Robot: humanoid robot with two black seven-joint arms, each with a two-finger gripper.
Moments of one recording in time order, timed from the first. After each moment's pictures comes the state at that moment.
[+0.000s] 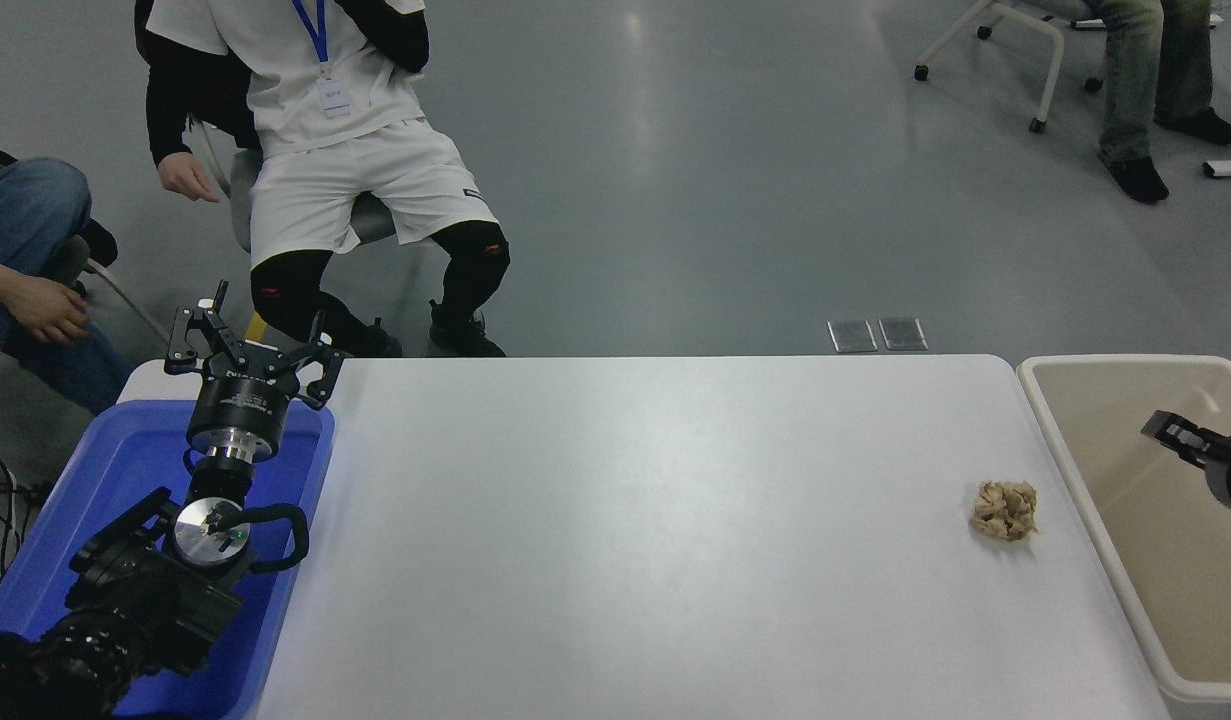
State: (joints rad) left arm -0.65 0.17 -0.93 -0.29 -0.23 -0.69 -0.38; right arm 1.32 -0.81 -0.85 1.14 -0.42 -0.24 -0.21
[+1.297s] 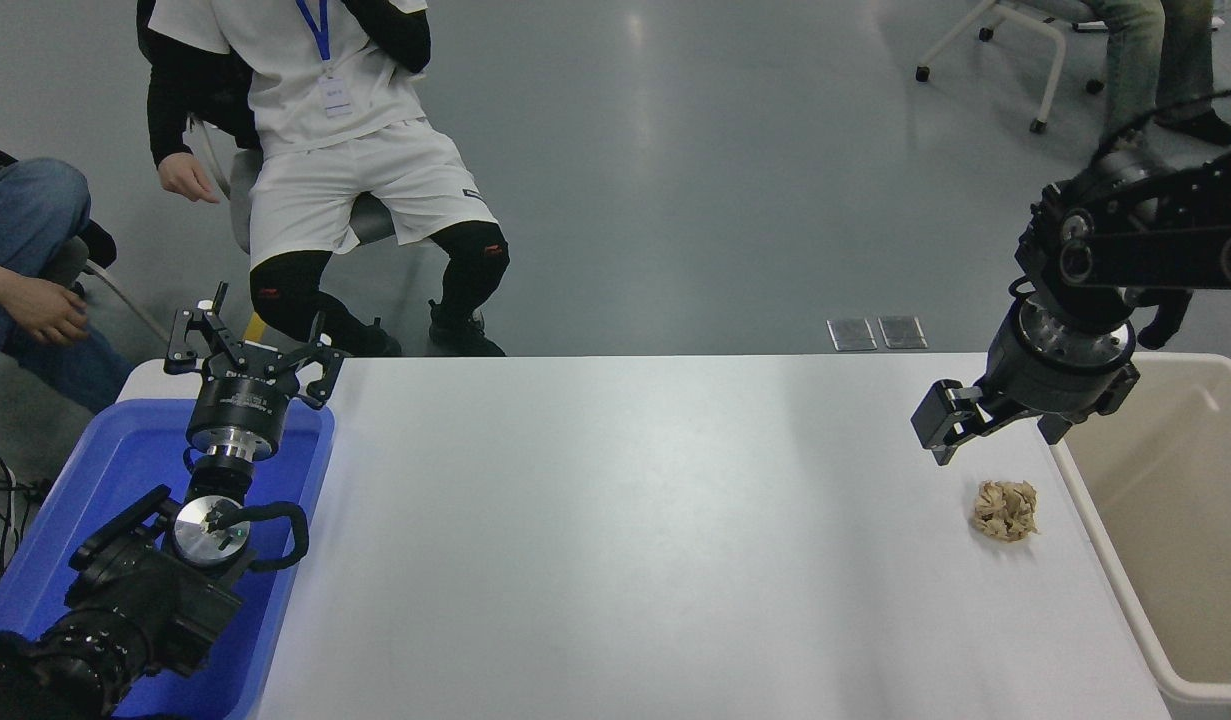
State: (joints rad) left arm -0.65 0.17 -0.93 -0.29 -0.23 -0.69 -0.38; right arm 2.04 -0.37 -1.12 1.33 -0.39 0.76 -0.21
